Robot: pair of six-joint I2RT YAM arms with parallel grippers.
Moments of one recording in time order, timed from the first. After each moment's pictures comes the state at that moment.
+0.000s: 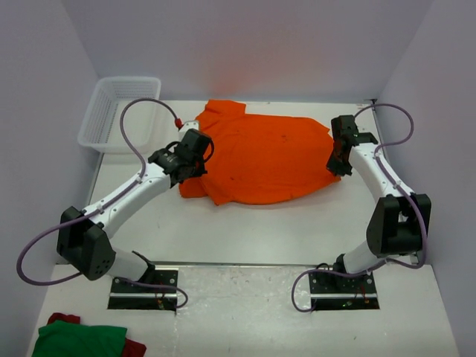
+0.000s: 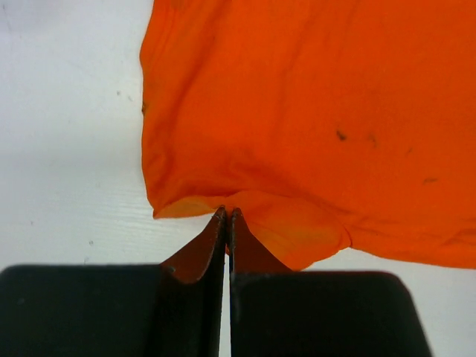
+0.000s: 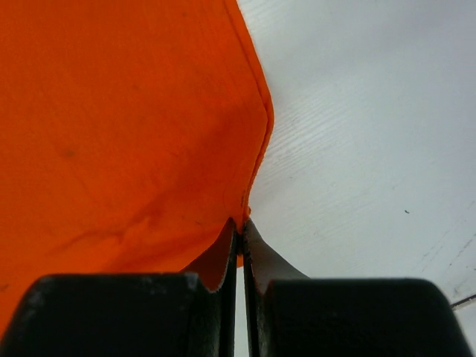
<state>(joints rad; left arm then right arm) -0.60 1.40 1.16 -0.70 -0.42 -0.60 0.08 1.54 1.23 -0.88 0.32 0.54</state>
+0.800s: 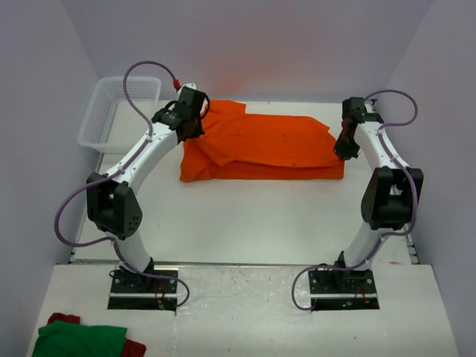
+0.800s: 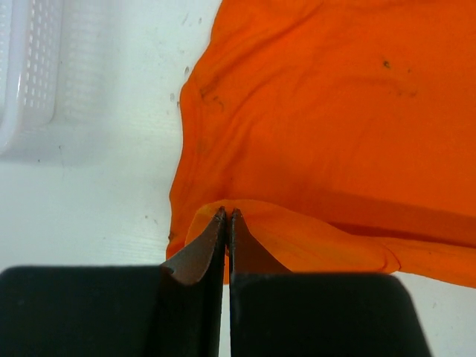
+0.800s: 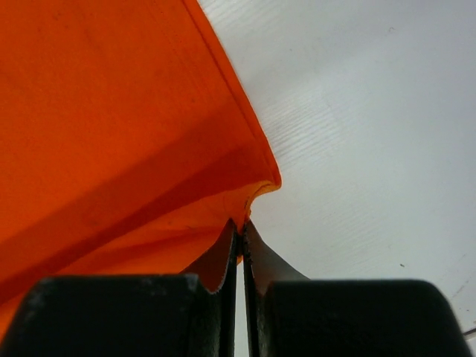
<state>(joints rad) -0.41 1.76 1.64 -0.72 -0.38 -0.42 -0.03 1.81 1.53 -0.91 0.27 0.46</state>
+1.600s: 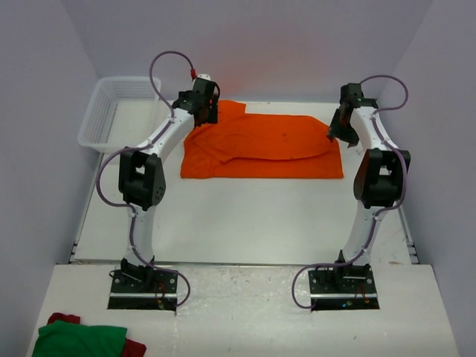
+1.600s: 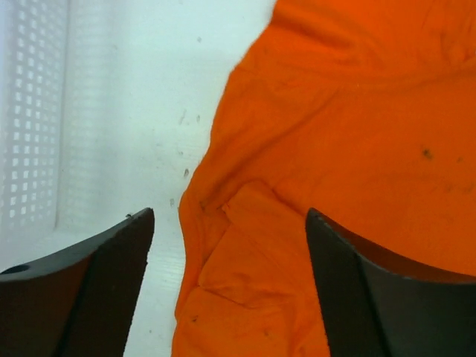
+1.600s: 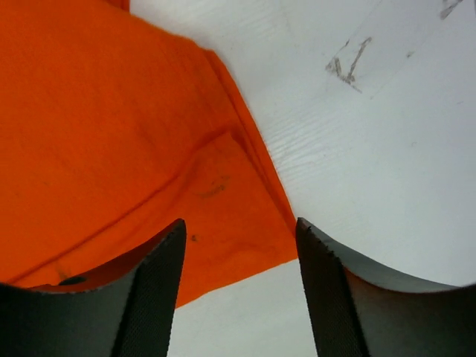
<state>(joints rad) -0.37 2.18 2.01 -0.64 -0.41 -0.23 -0.05 2.08 1.84 -0.92 0.25 0.38</state>
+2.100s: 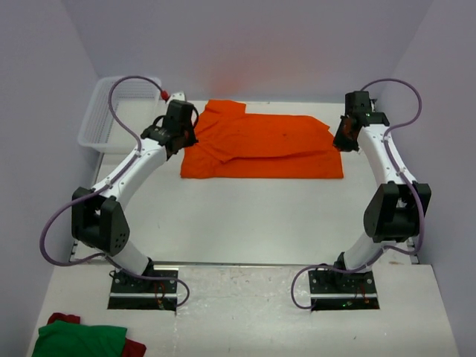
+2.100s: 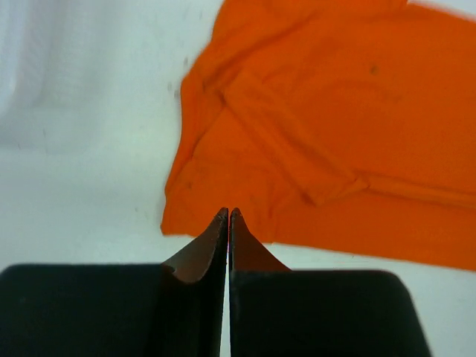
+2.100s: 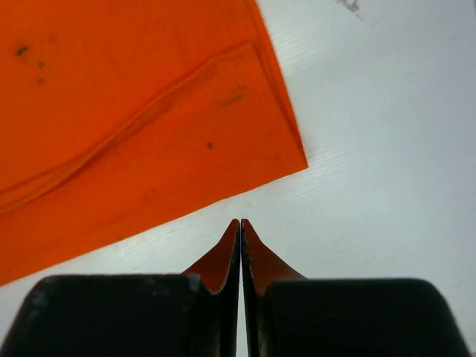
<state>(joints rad) -0.37 1.62 1.46 -0.54 -0.34 -0.46 -0.01 1.71 1.55 -0.87 0.21 0.37</state>
